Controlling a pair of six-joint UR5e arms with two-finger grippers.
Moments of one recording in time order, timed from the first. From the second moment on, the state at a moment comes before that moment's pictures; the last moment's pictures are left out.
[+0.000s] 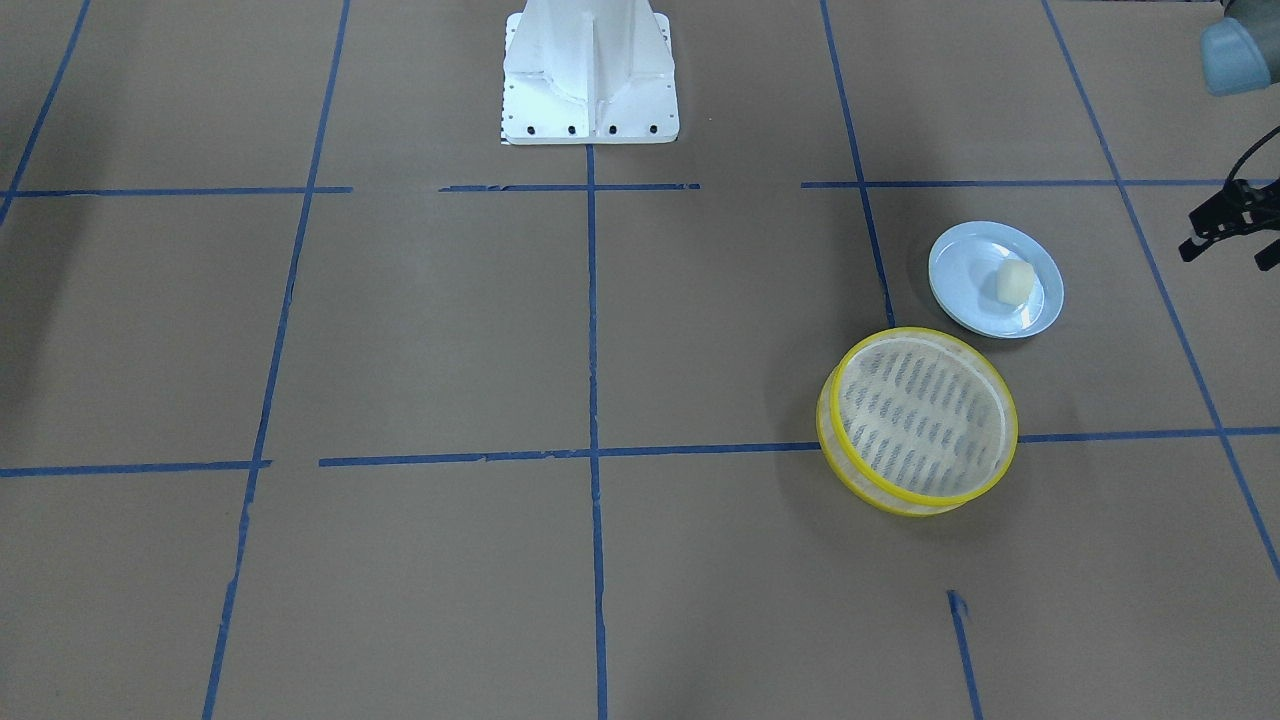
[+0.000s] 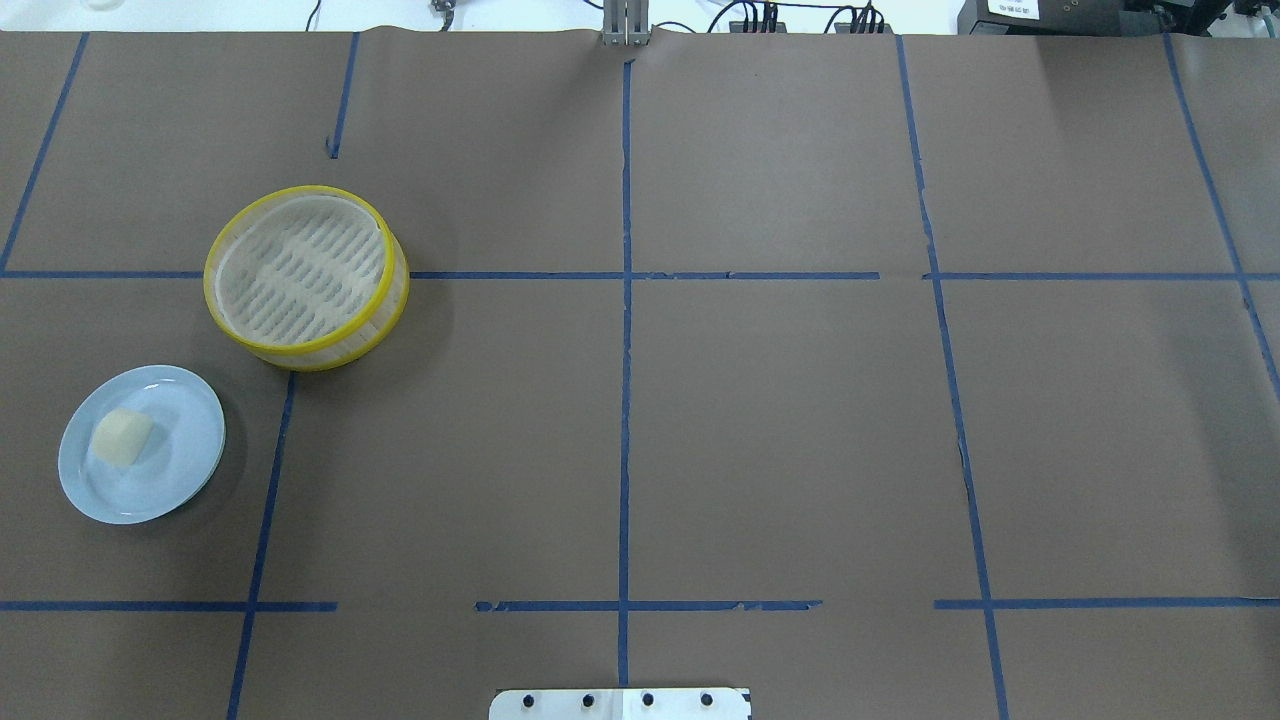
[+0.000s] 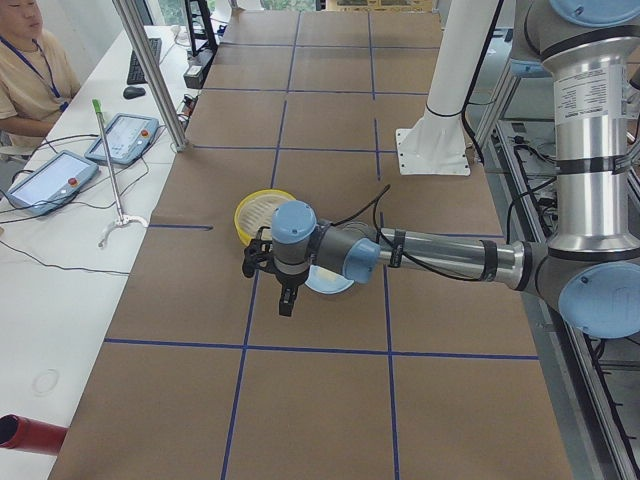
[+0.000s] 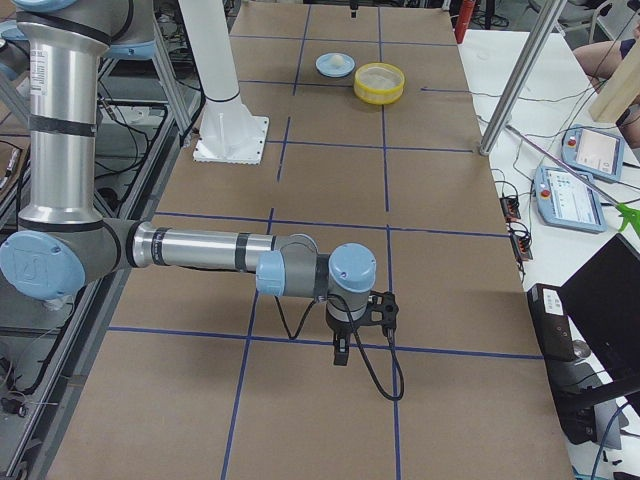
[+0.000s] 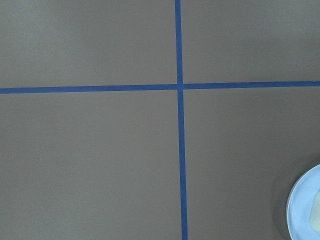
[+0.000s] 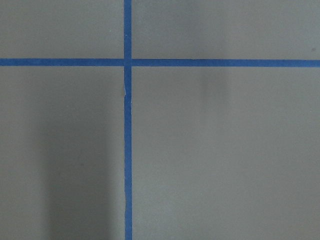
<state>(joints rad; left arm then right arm) -1.27 -1.43 -1.79 -1.91 -2.36 -0.40 1.57 -1.68 1.65 -1.57 2.29 0.01</state>
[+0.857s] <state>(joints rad) -0.88 -1.44 -1.77 -2.07 -2.16 -0.78 1.57 -1.68 1.65 -1.57 2.29 0.01</state>
